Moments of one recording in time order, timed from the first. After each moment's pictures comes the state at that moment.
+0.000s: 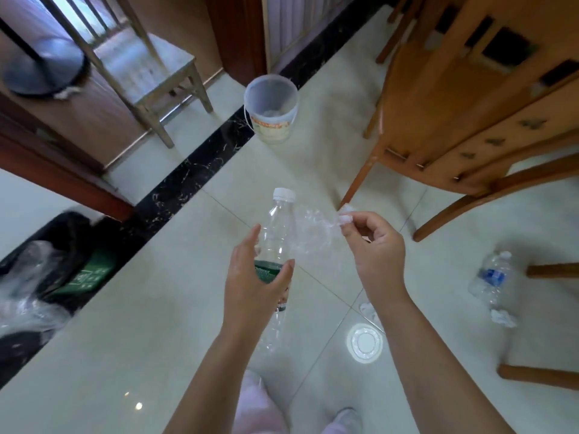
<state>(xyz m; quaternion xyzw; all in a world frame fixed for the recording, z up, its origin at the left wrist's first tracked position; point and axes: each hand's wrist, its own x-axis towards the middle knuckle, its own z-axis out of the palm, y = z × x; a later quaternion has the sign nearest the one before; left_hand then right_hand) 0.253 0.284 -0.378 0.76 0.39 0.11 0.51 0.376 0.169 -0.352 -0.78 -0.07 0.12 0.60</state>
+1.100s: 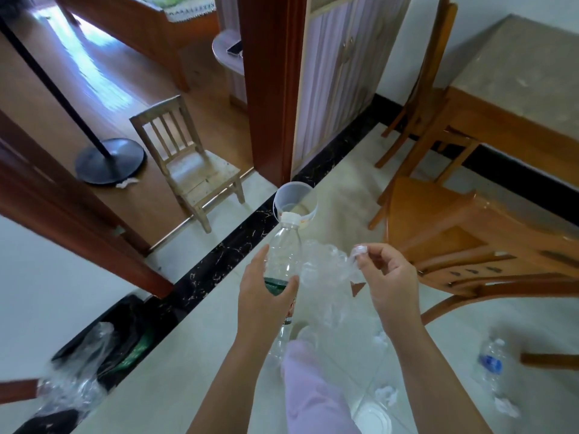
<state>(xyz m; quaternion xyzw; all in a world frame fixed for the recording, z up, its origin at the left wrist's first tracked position) 0.296 0.440 -0.176 0.73 0.37 0.18 0.54 0.405 0.306 -0.127 -0.81 -0.11 0.09 0.58</state>
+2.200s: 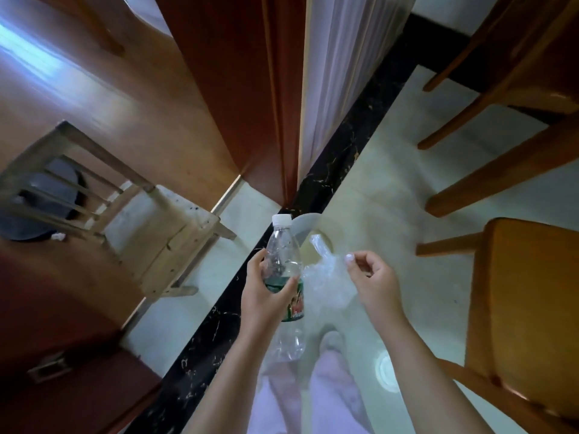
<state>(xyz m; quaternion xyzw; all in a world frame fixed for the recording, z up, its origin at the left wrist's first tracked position) 0.709 0.748 -0.404 0.70 0.44 0.02 0.56 0.808 0.608 -0.384 -0.82 0.00 0.19 0.54</state>
